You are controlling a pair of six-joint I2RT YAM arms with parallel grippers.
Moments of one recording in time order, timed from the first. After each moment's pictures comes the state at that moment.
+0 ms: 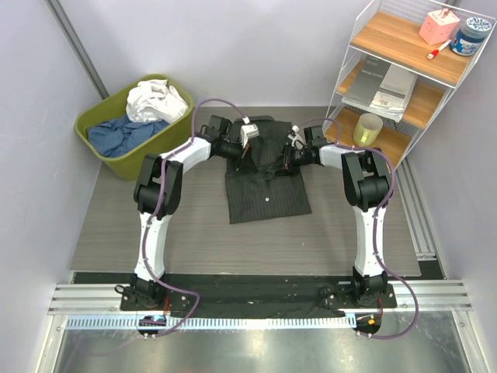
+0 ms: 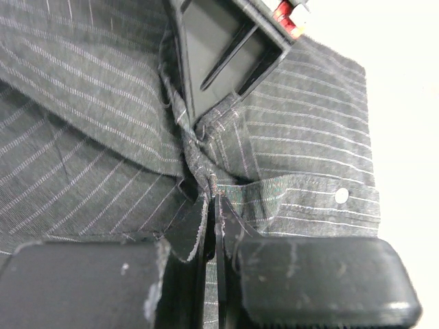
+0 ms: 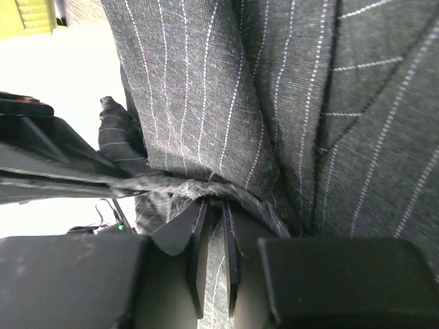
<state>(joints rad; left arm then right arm) -0.38 2.26 1.71 -0.38 0.95 0.38 0.21 2.25 1.47 -0.16 -0.83 0.53</state>
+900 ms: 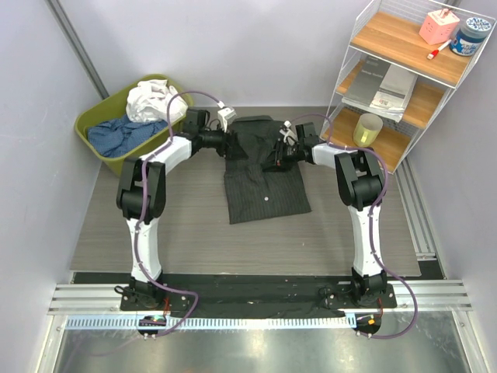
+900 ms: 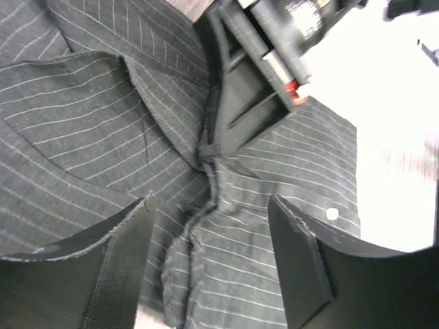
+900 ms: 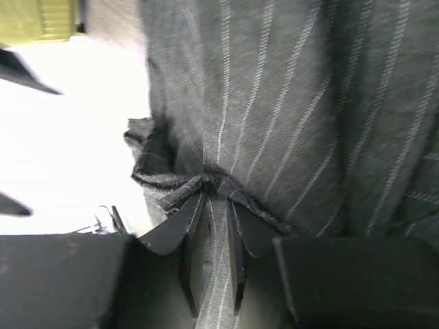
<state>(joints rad) -0.27 2.13 1.58 -0.11 0.96 0.10 0.27 2.28 1.54 -0.08 -0.83 0.57</state>
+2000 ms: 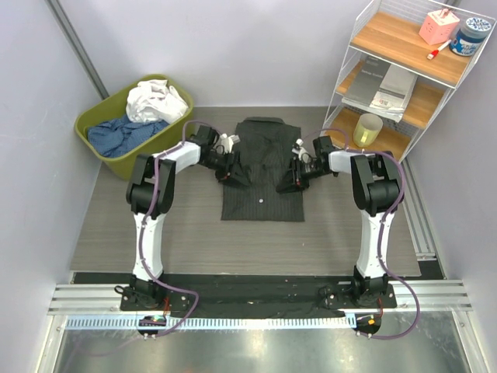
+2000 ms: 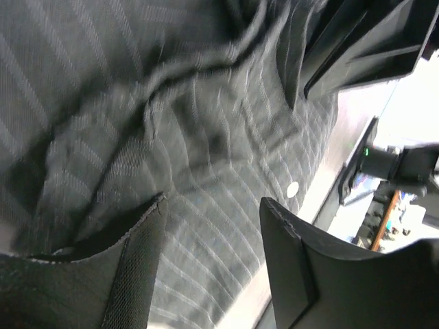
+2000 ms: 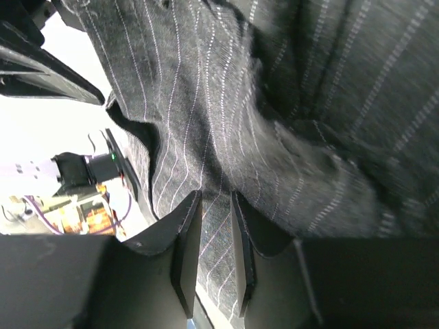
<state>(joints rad) -0.30 2.24 1.61 -0.54 0.87 -0.16 0.17 2.16 1.33 -0.37 -0.97 0.26</state>
